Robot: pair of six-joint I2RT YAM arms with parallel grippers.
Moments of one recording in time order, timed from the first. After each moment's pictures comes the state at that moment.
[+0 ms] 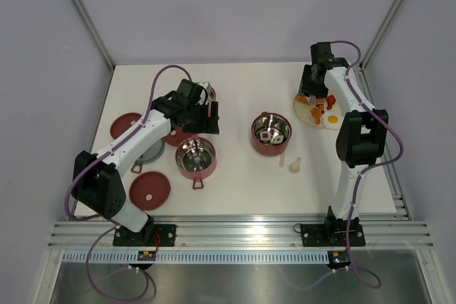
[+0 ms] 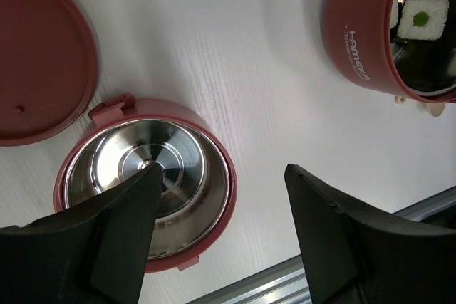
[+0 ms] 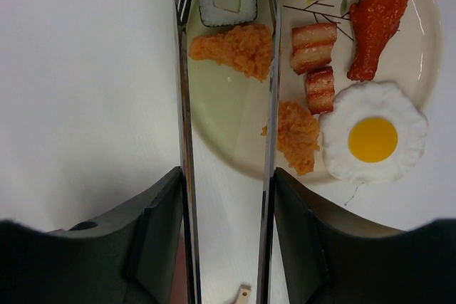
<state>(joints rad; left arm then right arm) -0.51 1.53 1.30 -0.72 0.10 -0.39 0.09 2.05 1.86 -0.84 0.14 0.30</state>
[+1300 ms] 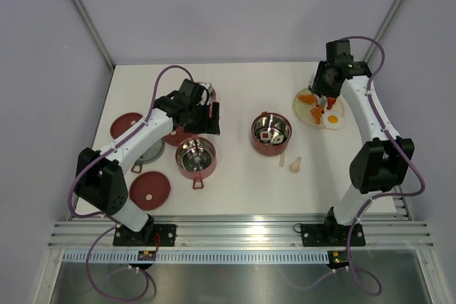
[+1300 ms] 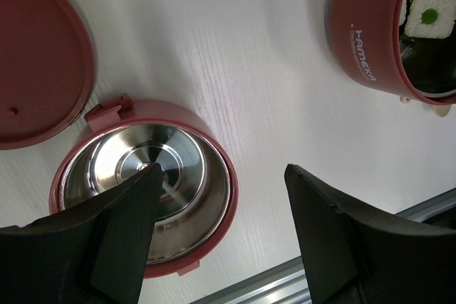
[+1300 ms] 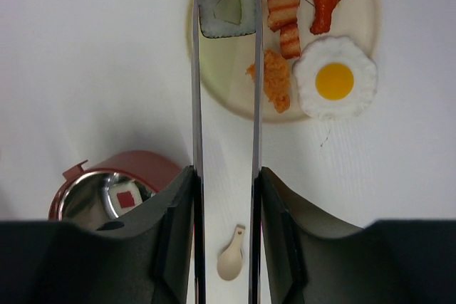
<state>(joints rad) -0.51 1.56 1.30 -0.72 0.10 -0.39 0.08 1.75 1.72 -0.87 0.13 0.31</state>
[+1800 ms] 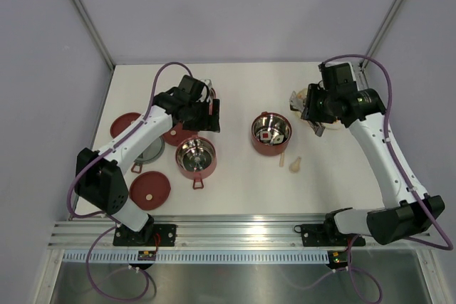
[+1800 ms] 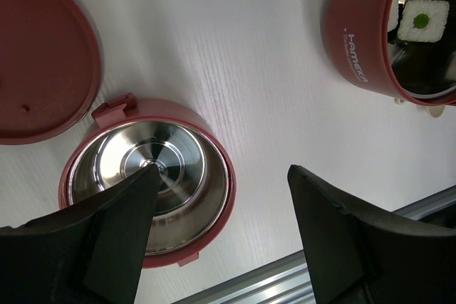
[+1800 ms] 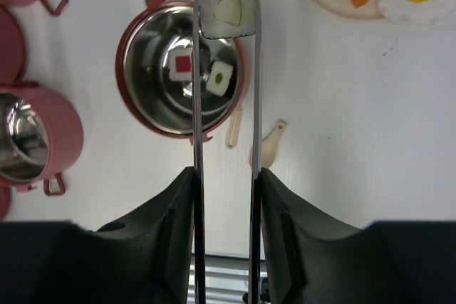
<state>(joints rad) -0.51 1.57 1.36 -0.78 0.09 -0.39 0.25 1.33 1.50 -1.04 0.06 0.36</state>
